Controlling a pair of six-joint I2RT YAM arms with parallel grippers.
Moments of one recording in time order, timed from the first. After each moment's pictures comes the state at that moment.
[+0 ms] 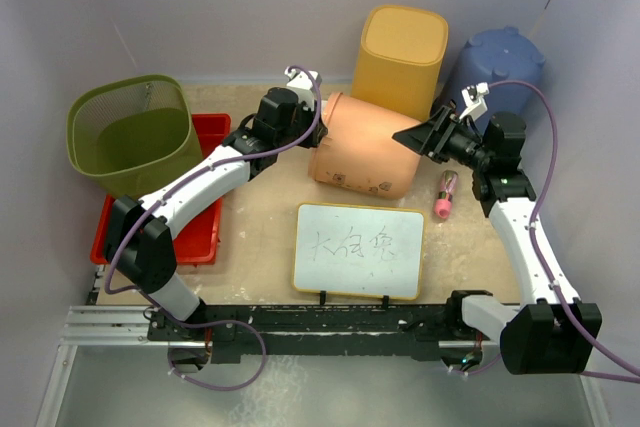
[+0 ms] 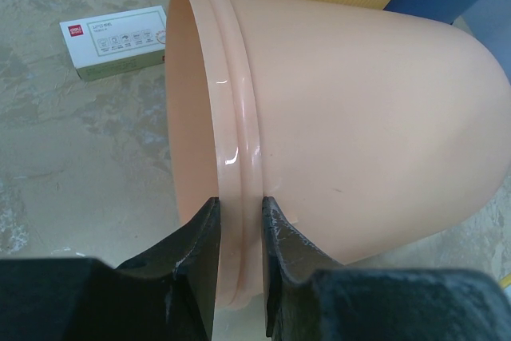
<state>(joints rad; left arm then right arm) -0.61 1.62 1.36 -0.16 0.00 -0.29 0.00 1.10 0.94 -0.07 -0.74 0.71</state>
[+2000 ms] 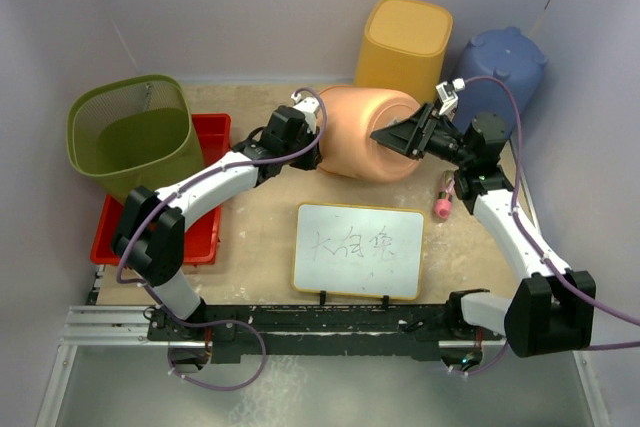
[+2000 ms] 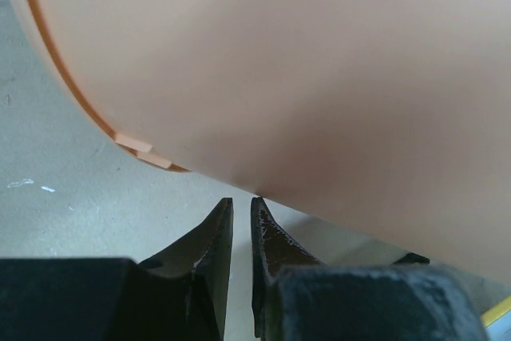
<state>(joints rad) -0.62 1.67 1.26 -0.21 0.05 -0.32 0.11 1.19 0.87 0.32 -0.88 0.98</state>
